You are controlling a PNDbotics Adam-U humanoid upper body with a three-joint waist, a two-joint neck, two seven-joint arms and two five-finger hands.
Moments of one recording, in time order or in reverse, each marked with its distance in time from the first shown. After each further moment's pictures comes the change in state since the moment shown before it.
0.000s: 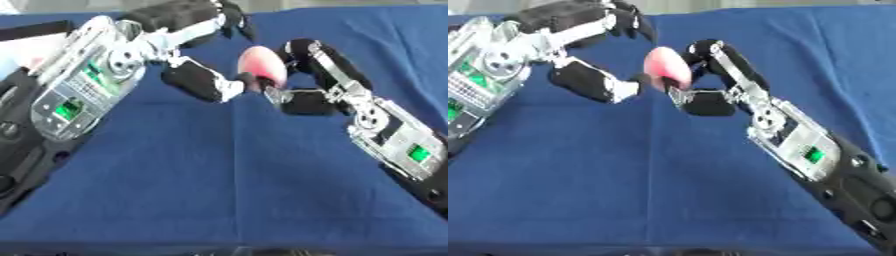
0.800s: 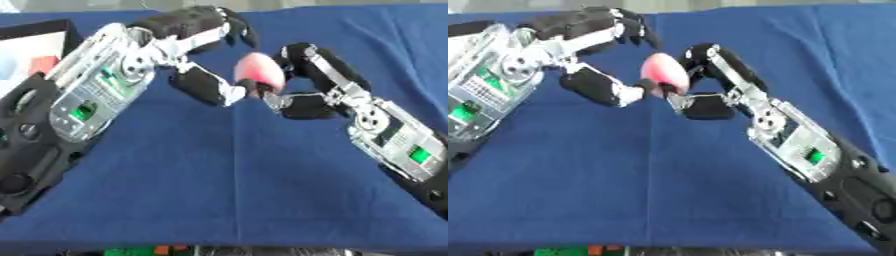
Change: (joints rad) left arm 0.006 -0.038 0.006 0.045 -0.037 -0.009 0.022; right arm -0.001 0.000 0.006 -0.003 -0.006 -0.008 0.052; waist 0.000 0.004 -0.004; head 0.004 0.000
